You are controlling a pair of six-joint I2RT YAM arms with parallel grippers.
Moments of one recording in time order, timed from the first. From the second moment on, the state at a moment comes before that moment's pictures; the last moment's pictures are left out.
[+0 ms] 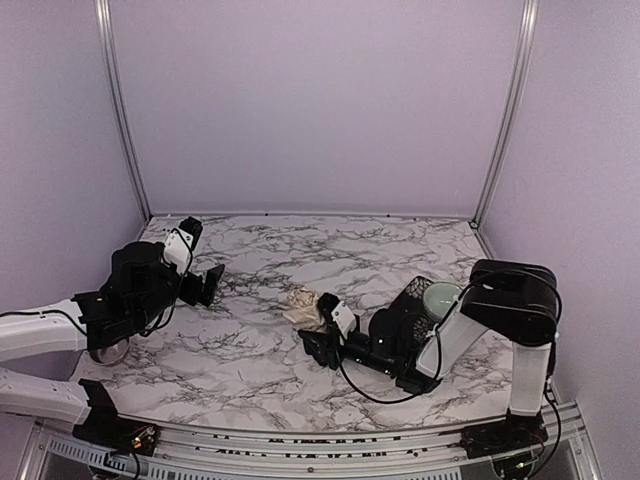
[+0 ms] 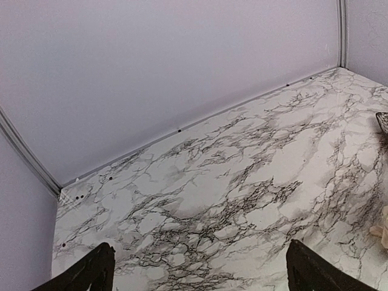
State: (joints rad) left arm -0.75 1.01 0.55 0.17 -0.44 0.12; right arm 1.05 1.98 0.62 1.19 0.02 0.02
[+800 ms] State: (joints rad) left arm -0.75 1.01 0.55 0.18 -0.41 0.11; right arm 1.04 1.74 1.30 0.10 0.12 0.27
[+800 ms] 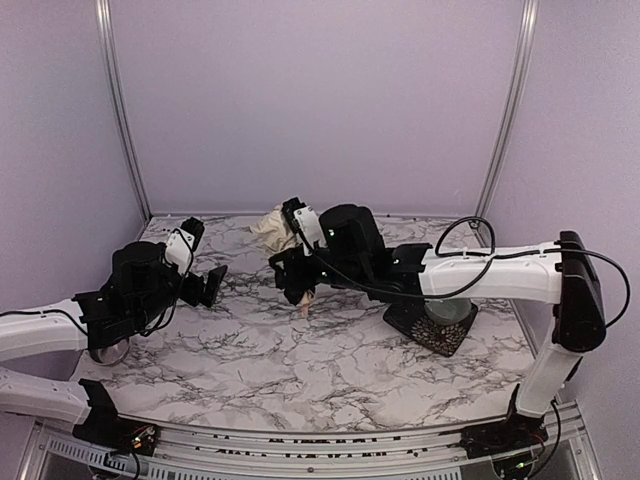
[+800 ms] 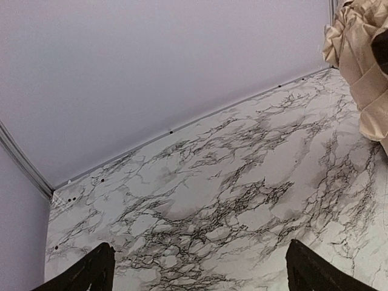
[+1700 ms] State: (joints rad) left arm -0.75 1.19 0.69 0.05 -0.59 0.01; right arm 1.02 2.22 1.67 -0.77 0.56 0.81
